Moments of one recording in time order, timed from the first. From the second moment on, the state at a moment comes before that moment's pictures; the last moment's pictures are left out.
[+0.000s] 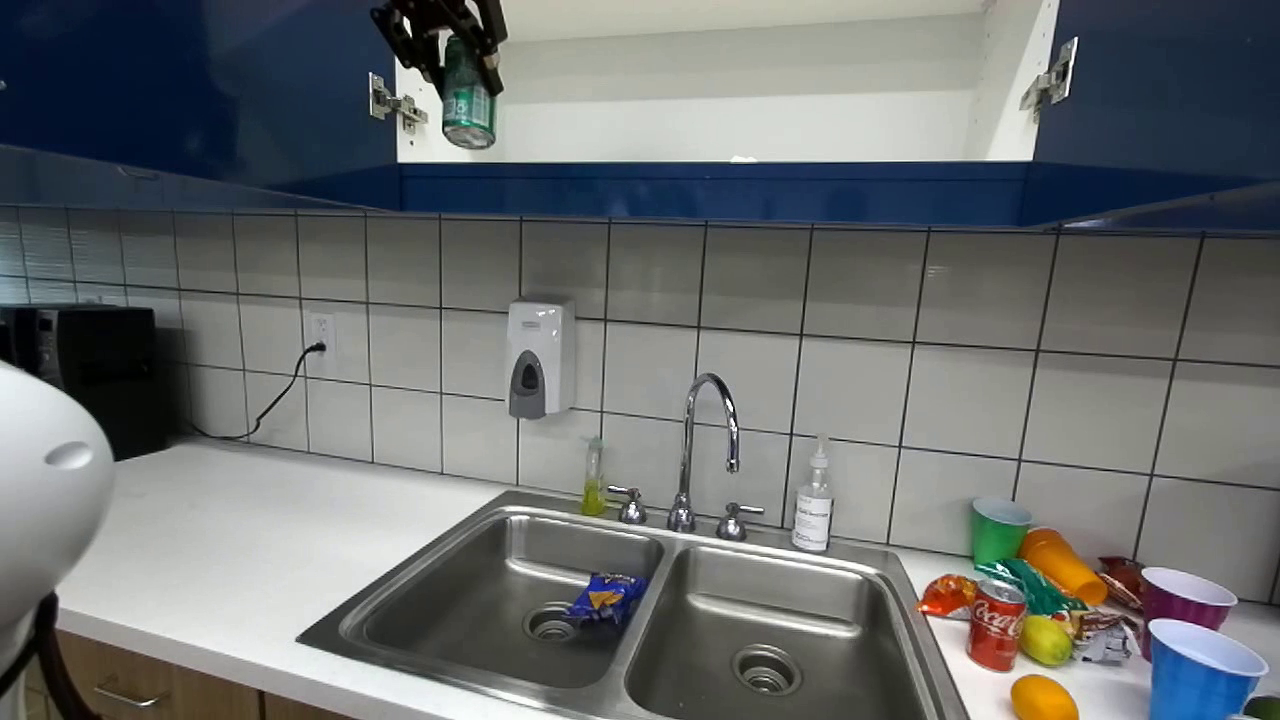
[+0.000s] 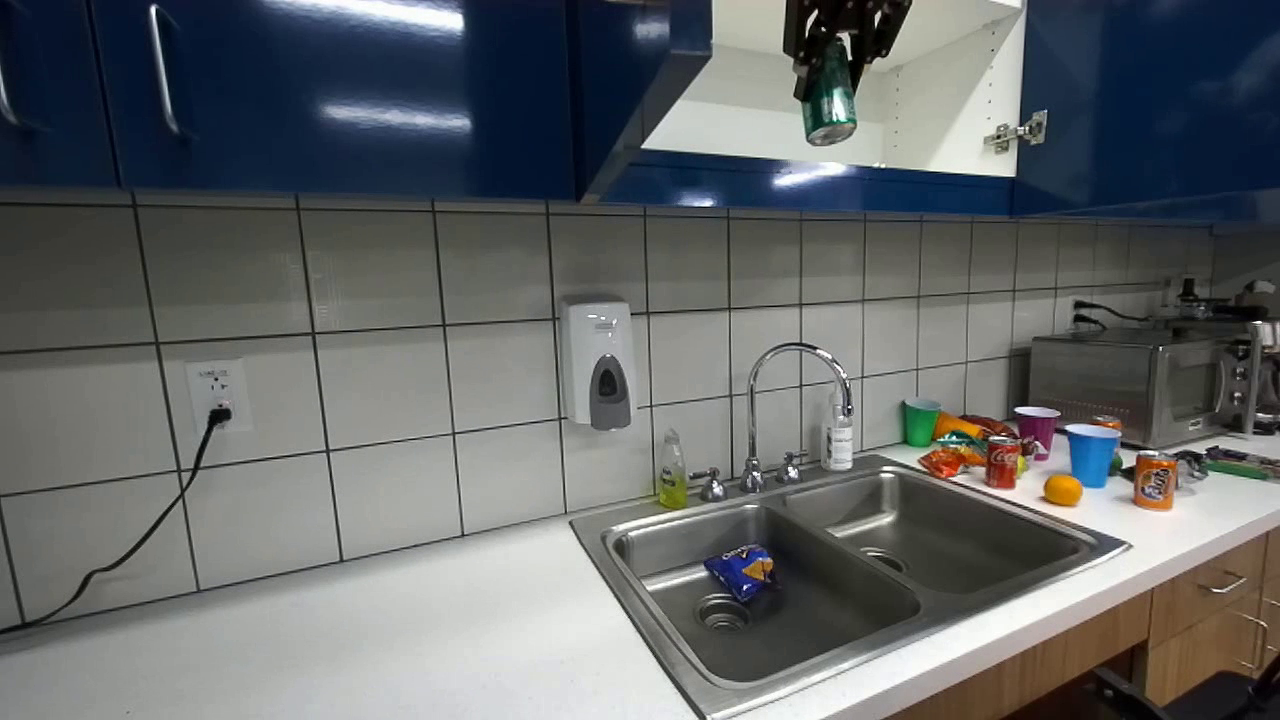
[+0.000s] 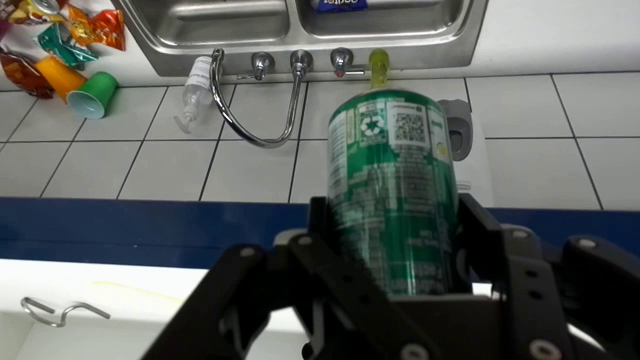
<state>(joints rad) 0.01 -0.65 0.07 -2.04 -0.18 2.01 0.12</state>
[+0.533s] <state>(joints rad) 0.02 -0.68 0.07 -2.21 -0.17 2.05 0.12</state>
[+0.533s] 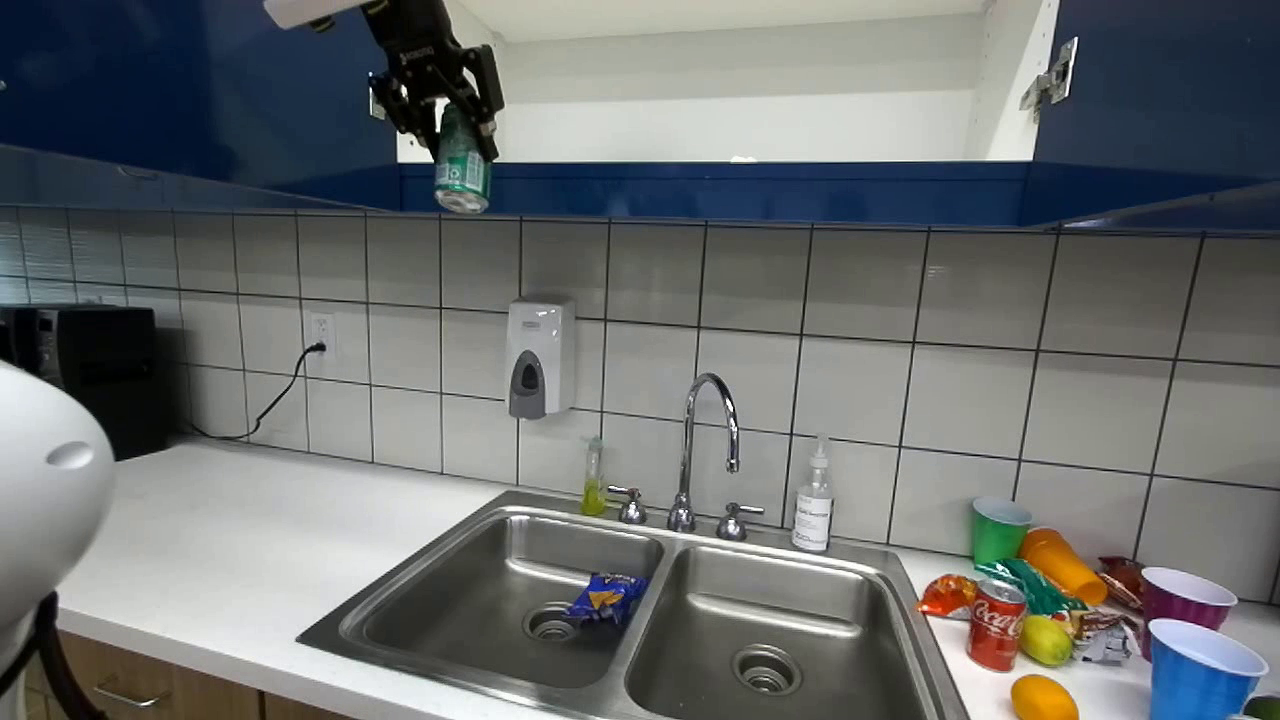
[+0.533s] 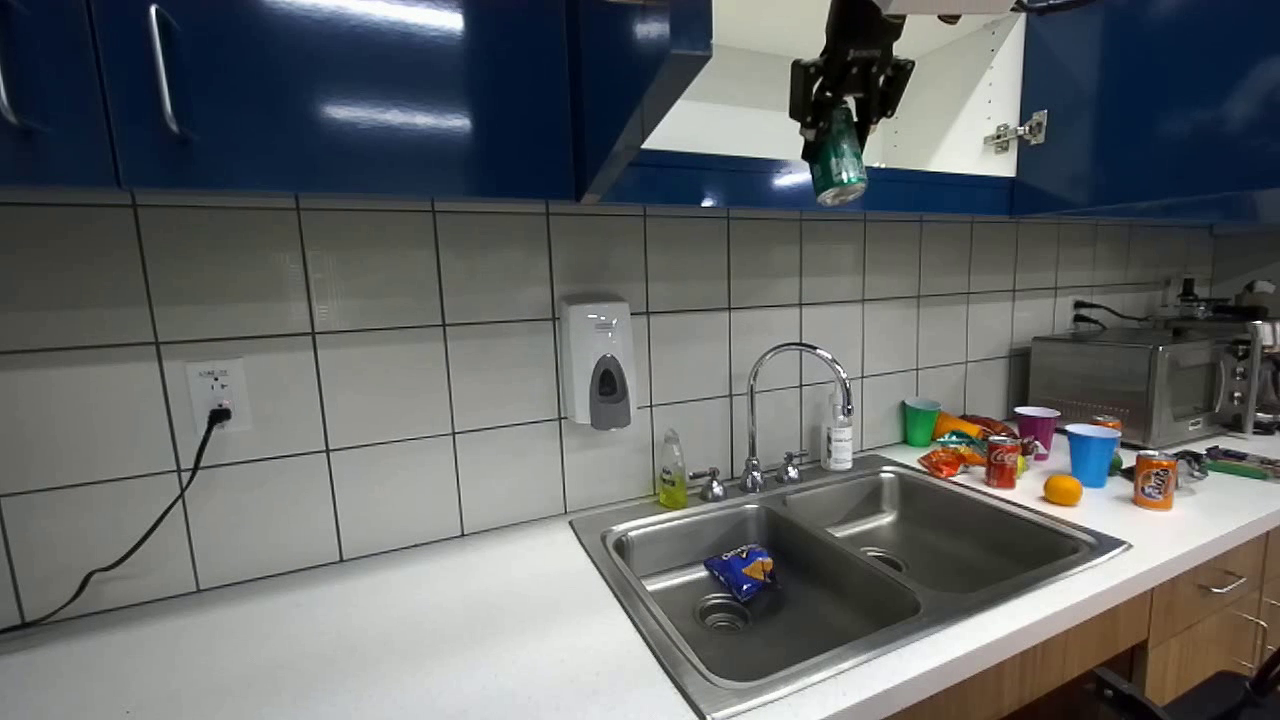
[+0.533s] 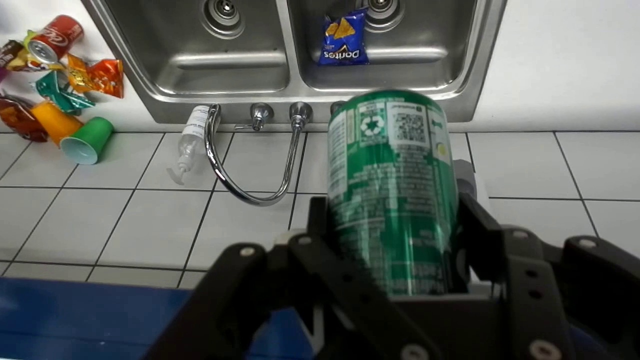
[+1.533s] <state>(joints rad) 0.03 -0.68 0.07 -2.44 -0.16 2.22 0.11</state>
